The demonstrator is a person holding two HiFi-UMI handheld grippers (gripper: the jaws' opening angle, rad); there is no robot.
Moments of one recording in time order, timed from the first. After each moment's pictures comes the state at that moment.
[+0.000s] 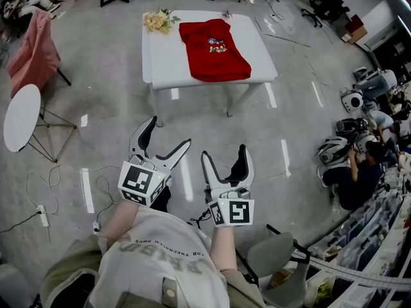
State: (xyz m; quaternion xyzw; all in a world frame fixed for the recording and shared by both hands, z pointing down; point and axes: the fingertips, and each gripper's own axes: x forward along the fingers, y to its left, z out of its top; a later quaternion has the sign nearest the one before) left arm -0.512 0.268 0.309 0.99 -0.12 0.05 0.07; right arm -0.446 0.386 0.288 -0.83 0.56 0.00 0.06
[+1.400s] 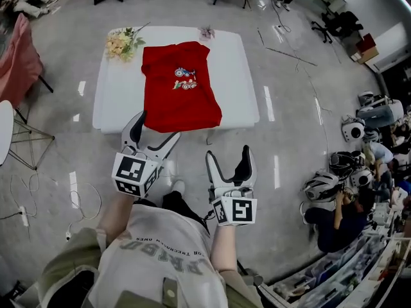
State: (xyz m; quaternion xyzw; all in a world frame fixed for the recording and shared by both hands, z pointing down) left arm -0.176 0.119 0.354 0.97 -0.20 0.08 0.09; right arm -0.076 0.267 0.323 -0.81 0.59 -0.02 0.02
